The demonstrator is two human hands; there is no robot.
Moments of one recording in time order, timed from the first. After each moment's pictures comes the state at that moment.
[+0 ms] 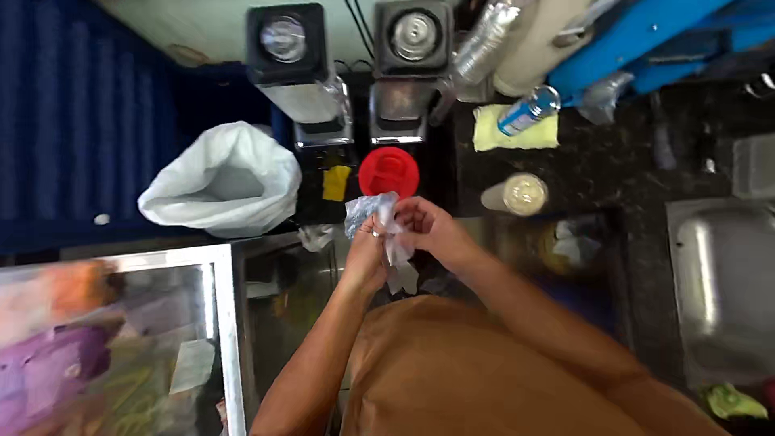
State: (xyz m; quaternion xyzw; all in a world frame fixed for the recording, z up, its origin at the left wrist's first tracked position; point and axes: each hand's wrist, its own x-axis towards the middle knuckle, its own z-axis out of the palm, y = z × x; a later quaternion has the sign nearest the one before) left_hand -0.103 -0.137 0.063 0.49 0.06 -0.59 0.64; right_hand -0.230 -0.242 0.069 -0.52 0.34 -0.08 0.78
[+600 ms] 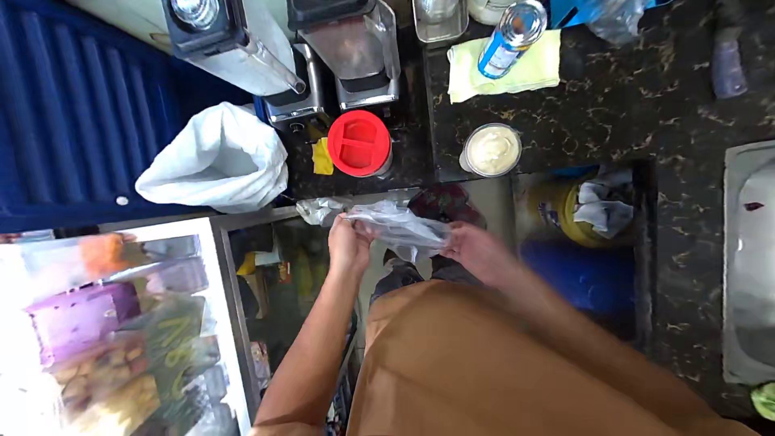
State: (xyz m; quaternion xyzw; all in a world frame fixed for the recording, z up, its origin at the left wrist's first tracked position) left_hand -0.188 -0.137 0.009 0.68 0.12 -0.42 0.59; right_hand -0.424 -0.237 -0.005 -0.26 0.52 -0.10 0.81
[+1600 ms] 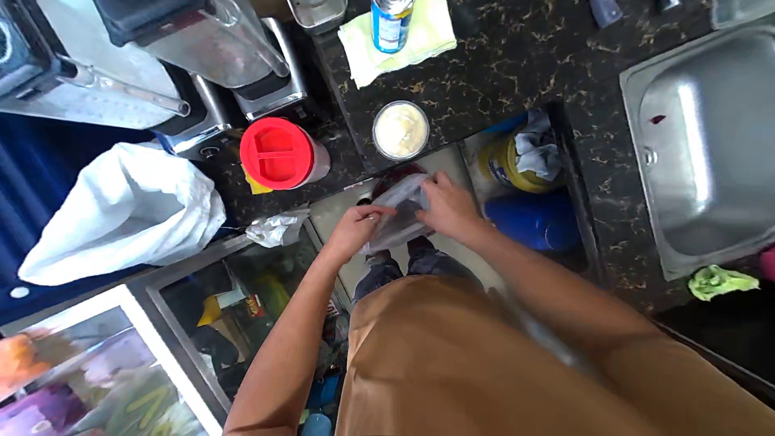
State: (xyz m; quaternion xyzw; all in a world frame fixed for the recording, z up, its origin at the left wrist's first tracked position) left_hand -0.248 -0.202 -0.014 0.65 -0.42 -0.60 0.20; right_hand -0.464 -0.286 -0.030 -0.74 0.55 0.11 0.37
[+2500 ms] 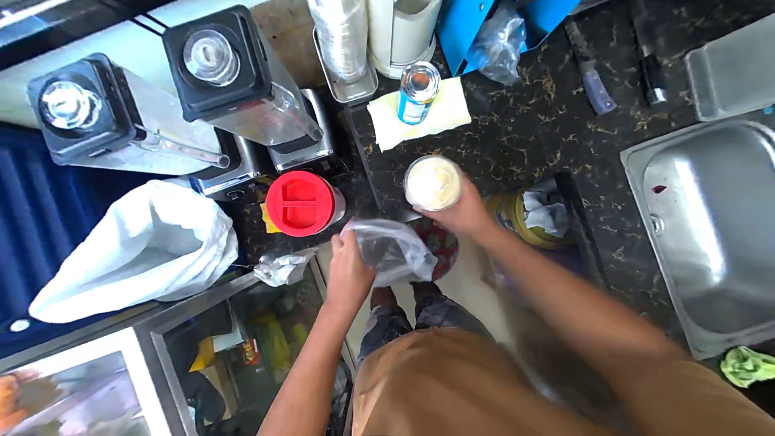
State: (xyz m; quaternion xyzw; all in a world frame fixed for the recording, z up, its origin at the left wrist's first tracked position) left_hand -0.226 -0.243 0.013 0.82 -0.42 -0.38 0.03; right_hand -0.442 -0.391 -0.047 -0.72 0.45 -0.26 0.46
